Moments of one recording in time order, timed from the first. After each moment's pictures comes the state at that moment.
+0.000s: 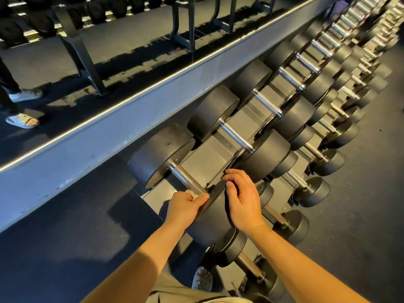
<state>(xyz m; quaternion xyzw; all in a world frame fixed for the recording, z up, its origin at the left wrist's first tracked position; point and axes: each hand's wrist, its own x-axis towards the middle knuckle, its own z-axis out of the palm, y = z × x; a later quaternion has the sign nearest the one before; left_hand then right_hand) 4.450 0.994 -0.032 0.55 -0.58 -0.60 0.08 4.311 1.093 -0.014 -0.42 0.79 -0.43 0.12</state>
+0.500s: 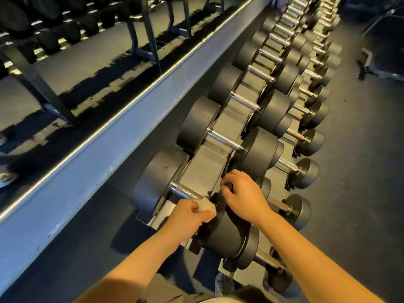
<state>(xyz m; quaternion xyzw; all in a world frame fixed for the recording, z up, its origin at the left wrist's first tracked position) 4.468 0.947 0.008 0.38 -0.68 -0.63 -0.07 4.315 1.064 0.025 -0.41 0.86 -0.25 0.15</state>
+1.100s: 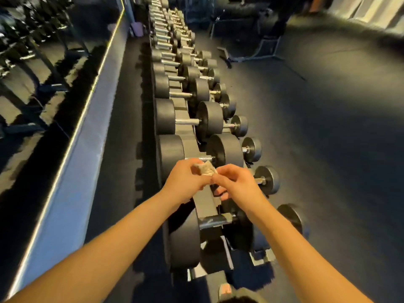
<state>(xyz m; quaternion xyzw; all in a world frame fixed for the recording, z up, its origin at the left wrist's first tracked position) 4.378 0.814 0.129 0.00 -0.84 -0.54 -0.09 4.391 0.982 0.106 0.00 0.74 -0.66 0.11</state>
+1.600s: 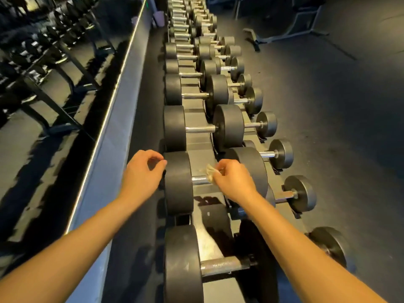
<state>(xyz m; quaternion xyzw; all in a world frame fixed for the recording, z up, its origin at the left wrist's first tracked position) 4.264 0.716 0.105 0.10 -0.93 -0.33 0.09 4.237 0.958 0.061 -0.03 0.90 -0.43 0.09</state>
